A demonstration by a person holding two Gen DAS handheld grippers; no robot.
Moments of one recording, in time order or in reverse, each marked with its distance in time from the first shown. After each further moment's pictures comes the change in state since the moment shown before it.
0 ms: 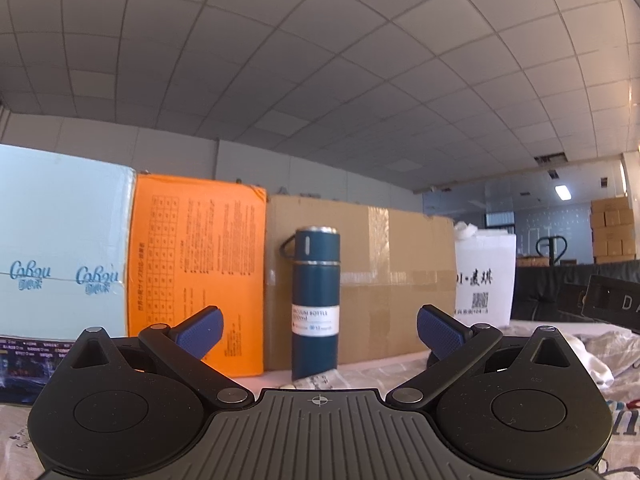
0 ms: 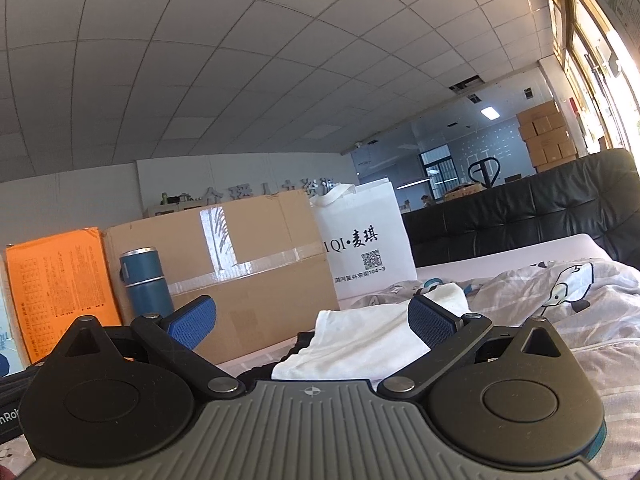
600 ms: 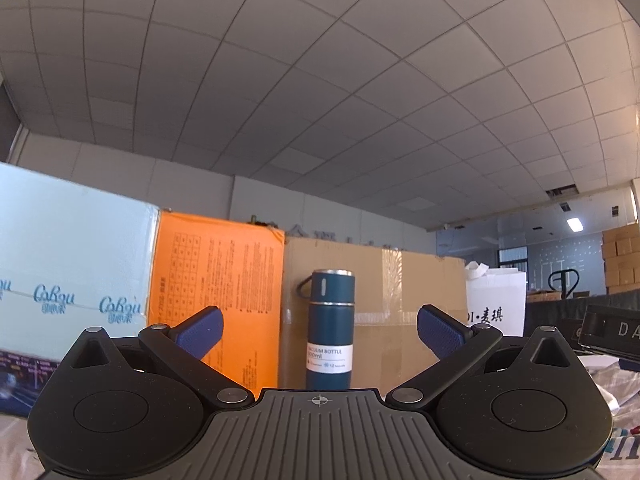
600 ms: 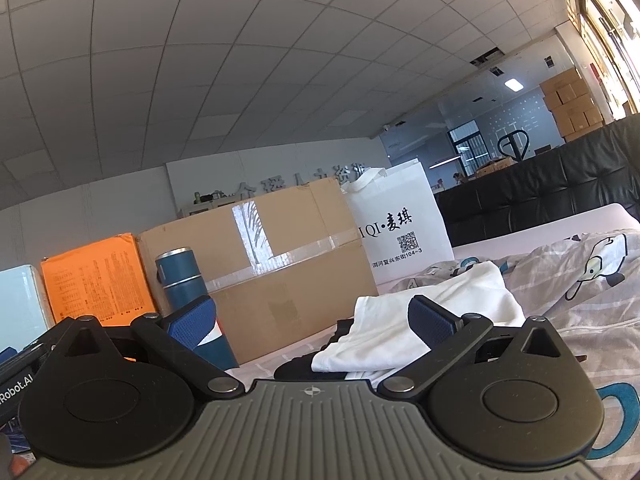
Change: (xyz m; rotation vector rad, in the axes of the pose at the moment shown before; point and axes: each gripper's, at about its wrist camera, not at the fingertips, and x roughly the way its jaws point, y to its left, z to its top) left arm -0.015 0.002 0.005 -0.001 -0.122 0.039; right arm -0.002 -0.004 0.002 0.059 0.036 0.094
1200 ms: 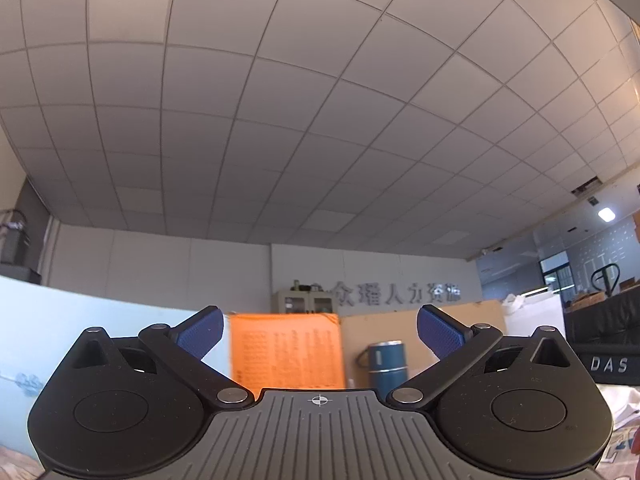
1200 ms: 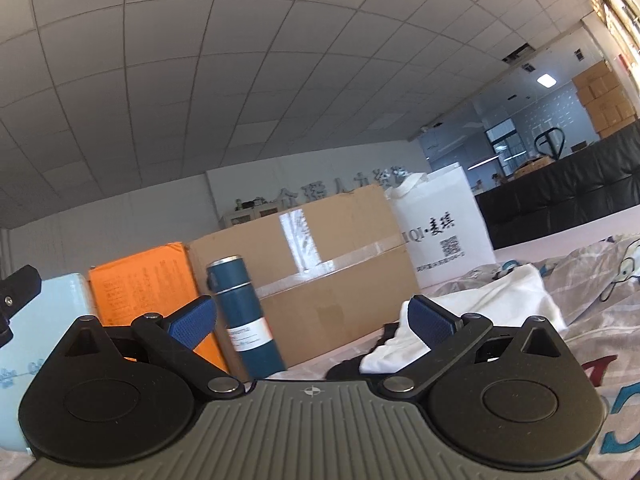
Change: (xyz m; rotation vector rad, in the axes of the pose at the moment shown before) left arm -0.072 0.006 0.054 0.169 -0.164 0.139; right arm -0.023 0.018 0.008 0.035 -0.002 0.200
